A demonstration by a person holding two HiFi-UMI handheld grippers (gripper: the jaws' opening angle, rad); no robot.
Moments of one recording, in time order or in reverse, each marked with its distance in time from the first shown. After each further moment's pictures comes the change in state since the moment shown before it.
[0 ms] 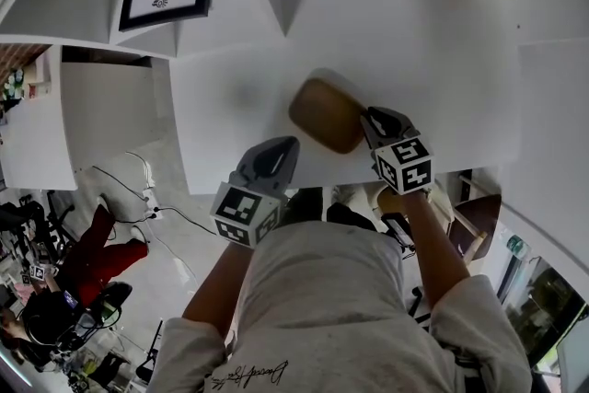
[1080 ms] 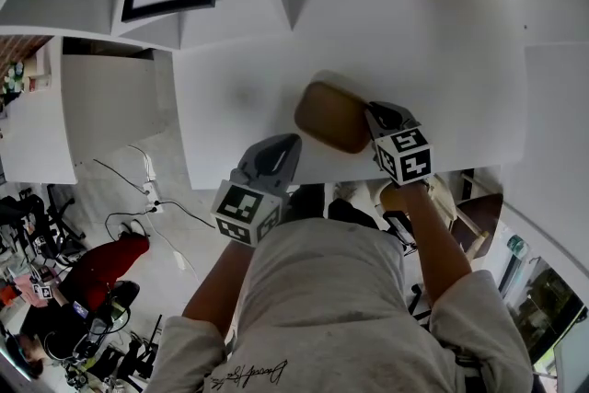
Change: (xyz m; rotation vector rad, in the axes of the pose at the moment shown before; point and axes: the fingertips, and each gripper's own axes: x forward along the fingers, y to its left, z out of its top) left arm -0.005 0.003 -0.005 -0.010 0.003 0.008; right arm 0.015 -0.004 -0.006 -0.011 0.069 -0.023
